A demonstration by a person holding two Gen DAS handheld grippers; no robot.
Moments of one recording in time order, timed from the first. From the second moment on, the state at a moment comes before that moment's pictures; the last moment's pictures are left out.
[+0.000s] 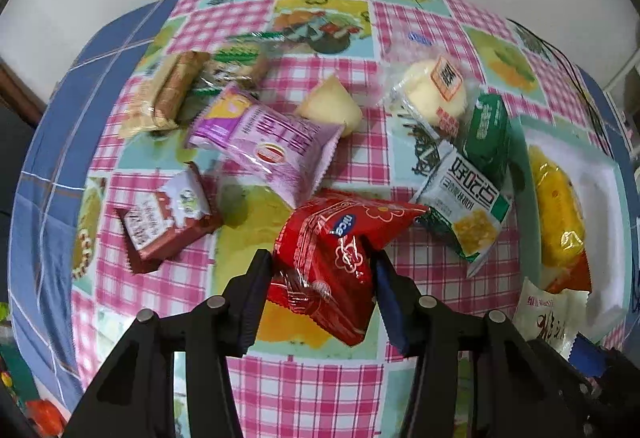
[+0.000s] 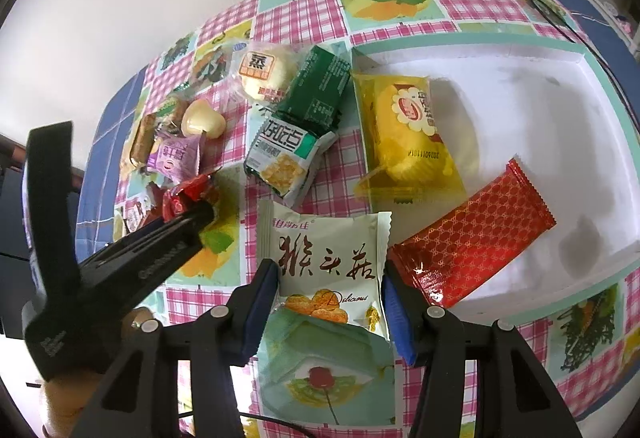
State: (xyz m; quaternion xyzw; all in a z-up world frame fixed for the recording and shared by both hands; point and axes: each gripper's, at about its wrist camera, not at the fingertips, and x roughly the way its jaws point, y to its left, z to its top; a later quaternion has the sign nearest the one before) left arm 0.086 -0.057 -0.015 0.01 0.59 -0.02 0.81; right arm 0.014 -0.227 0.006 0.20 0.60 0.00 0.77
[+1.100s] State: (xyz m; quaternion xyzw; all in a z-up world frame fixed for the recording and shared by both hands) left arm 0.062 -0.154 0.069 0.05 0.49 -0.10 0.87; right arm -0.001 -0.362 0.022 0.30 0.53 -0.13 0.78
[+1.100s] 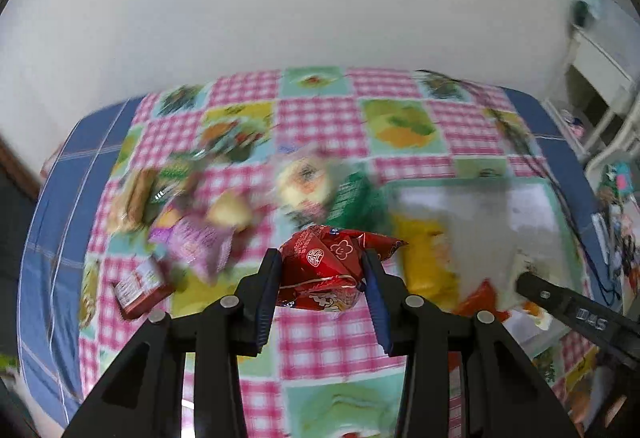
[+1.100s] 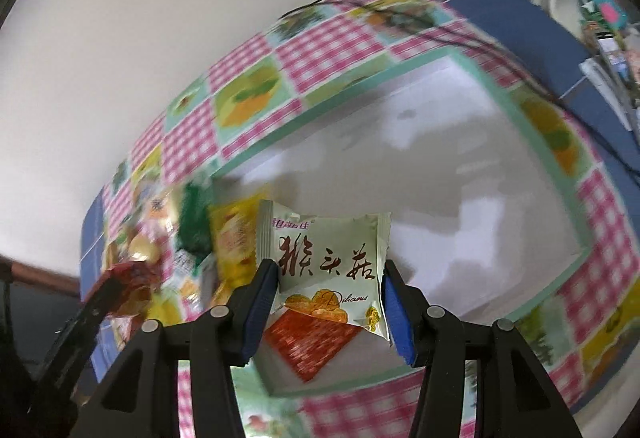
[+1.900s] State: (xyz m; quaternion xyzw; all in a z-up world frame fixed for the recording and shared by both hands) left arm 0.080 -0.276 0.048 0.10 0.44 -0.18 0.87; right arm 0.017 -0.439 -0.009 0.30 0.50 -0.20 0.78
